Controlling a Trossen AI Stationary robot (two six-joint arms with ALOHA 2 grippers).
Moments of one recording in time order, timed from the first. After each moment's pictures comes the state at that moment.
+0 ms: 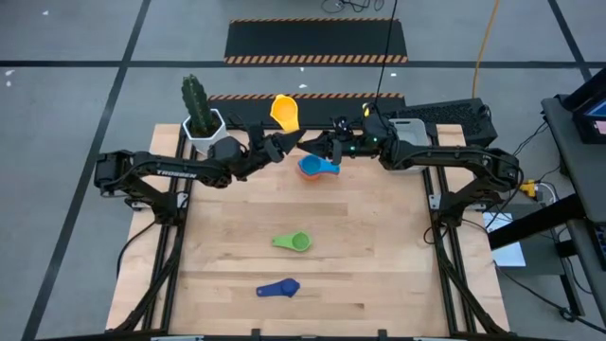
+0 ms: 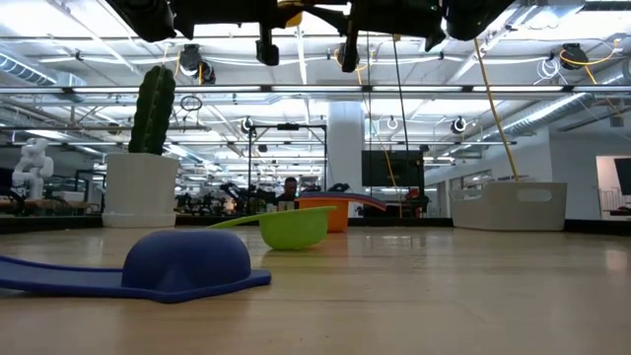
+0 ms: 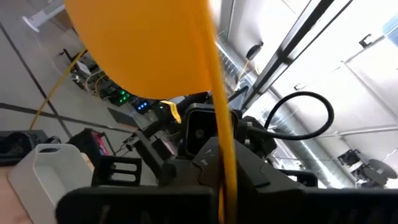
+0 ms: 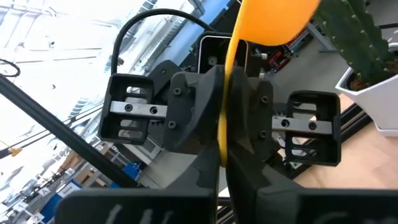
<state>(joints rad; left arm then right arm) 0.17 1.45 0.88 0.94 -0.21 -0.87 -0.34 1.50 1.03 0.63 -0.39 0.90</state>
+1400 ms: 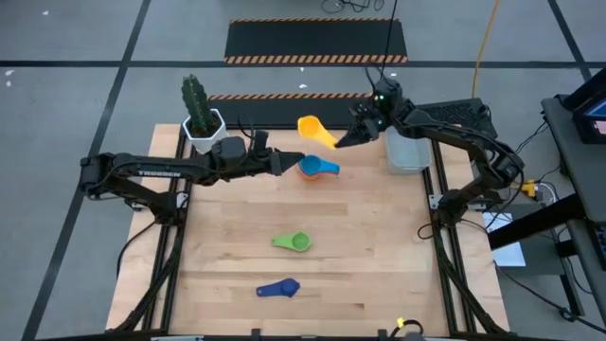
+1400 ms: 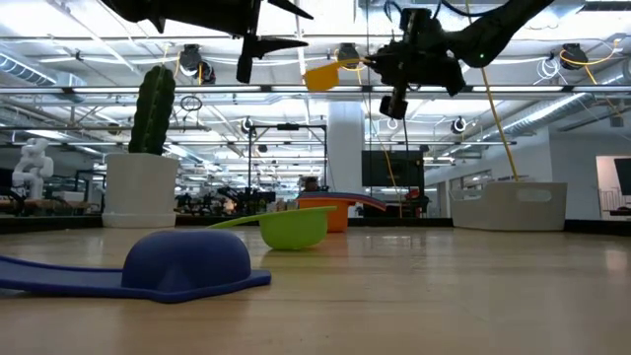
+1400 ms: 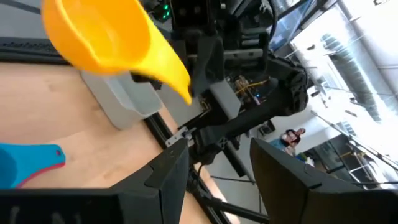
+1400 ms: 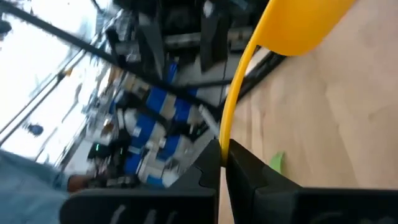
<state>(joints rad) 0.18 1.31 0.88 0.39 -0.05 -0.94 -0.78 1.50 1.02 0.14 -1.30 0.71</state>
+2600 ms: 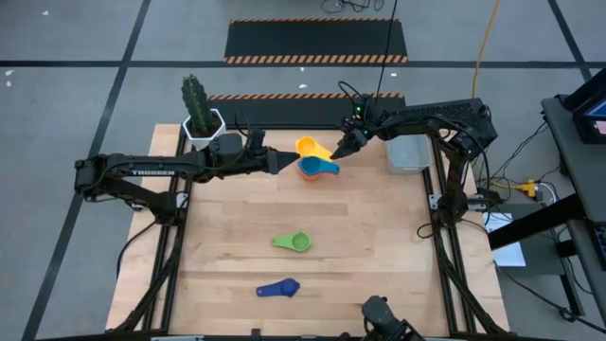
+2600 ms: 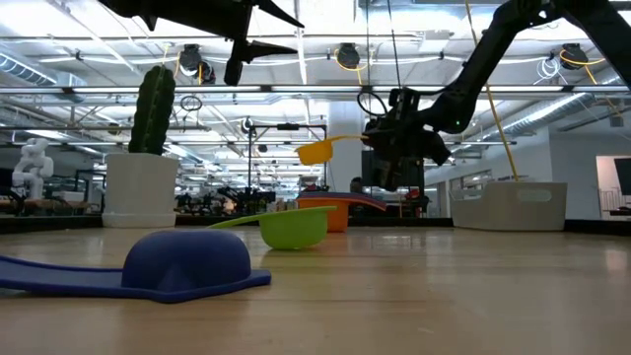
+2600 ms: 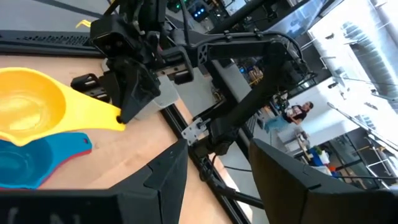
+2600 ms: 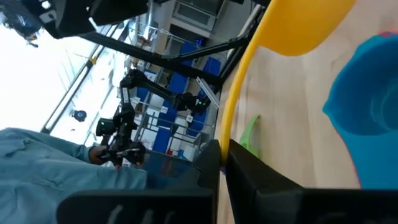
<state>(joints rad) 0.21 1.26 0.87 0.26 -0.02 -0.93 -0.84 1.92 1.02 0.21 -1.52 0.51</state>
